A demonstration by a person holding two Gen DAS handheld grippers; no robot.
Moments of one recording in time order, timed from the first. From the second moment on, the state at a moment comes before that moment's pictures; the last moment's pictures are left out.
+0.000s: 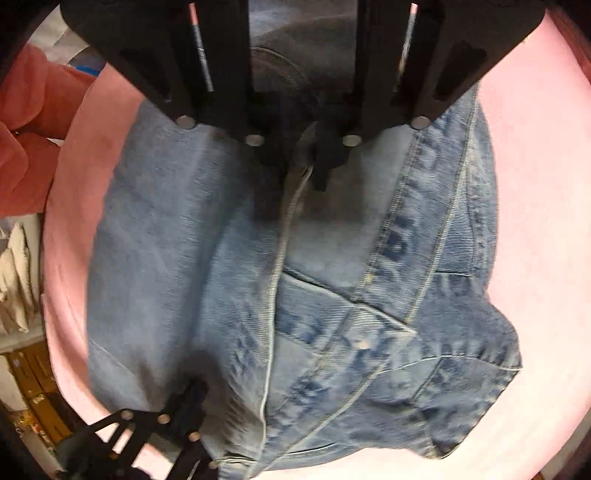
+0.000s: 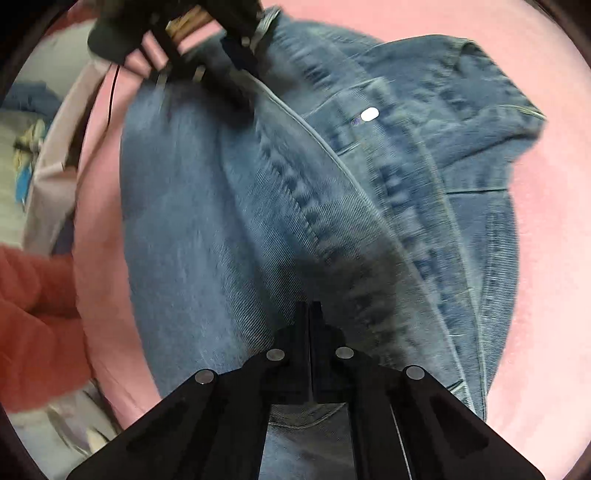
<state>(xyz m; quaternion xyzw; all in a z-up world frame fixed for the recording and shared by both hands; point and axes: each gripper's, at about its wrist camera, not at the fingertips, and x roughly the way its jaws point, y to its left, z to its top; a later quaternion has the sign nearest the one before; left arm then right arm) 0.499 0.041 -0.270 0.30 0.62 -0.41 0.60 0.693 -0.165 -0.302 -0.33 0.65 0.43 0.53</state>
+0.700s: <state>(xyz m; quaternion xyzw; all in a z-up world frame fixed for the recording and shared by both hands) 0.551 0.104 -0.225 0.23 0.54 -0.18 0.79 0.799 -0.197 -0.247 -0.26 0.58 0.33 0.70</state>
